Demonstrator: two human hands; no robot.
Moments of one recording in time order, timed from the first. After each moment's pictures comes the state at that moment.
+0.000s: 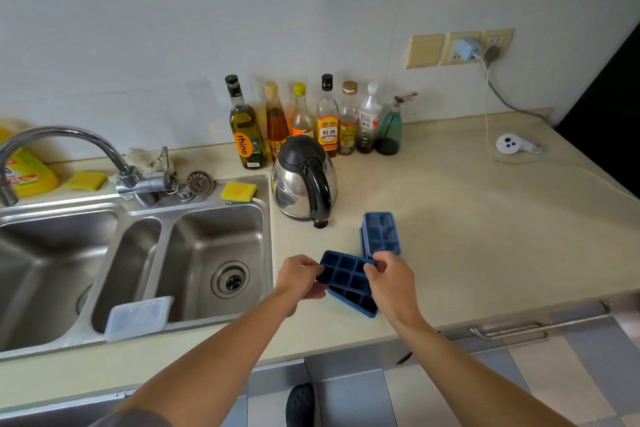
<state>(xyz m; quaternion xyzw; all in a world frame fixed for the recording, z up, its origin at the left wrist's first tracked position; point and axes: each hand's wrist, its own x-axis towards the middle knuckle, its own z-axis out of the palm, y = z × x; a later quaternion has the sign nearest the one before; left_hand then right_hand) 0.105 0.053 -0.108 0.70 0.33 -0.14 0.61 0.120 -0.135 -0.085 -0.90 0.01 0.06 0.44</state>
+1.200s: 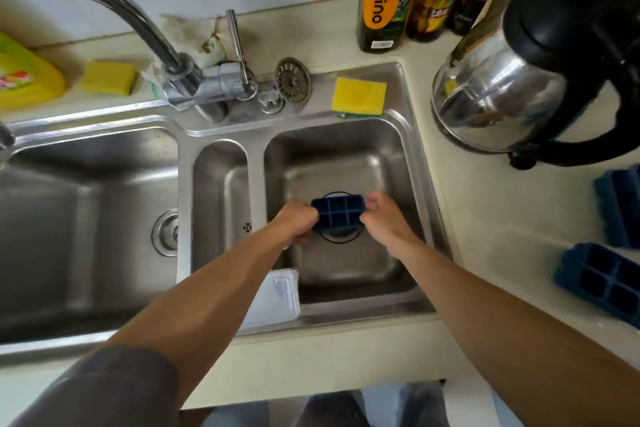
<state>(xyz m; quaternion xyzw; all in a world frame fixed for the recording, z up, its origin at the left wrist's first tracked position) 0.140 0.380 -0.272 0.74 0.38 -0.33 0.46 0.177 0.196 -0.278 -0.82 0.08 0.36 0.44</state>
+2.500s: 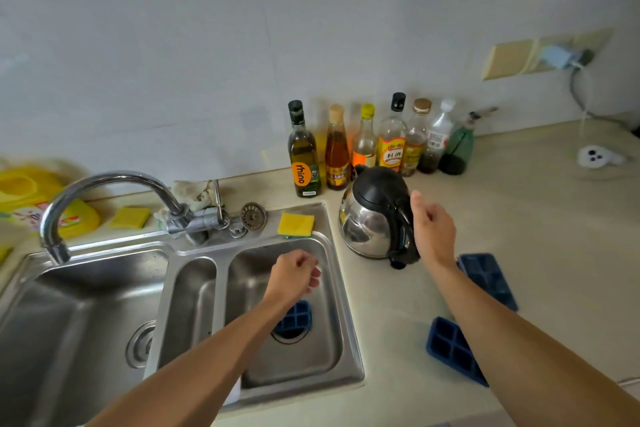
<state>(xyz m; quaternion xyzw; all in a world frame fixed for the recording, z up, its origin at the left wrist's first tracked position) 0.159 0.255 -0.089 0.79 0.25 -0.08 0.55 0.269 0.018 -0.064 -0.82 0.12 -0.05 0.56</state>
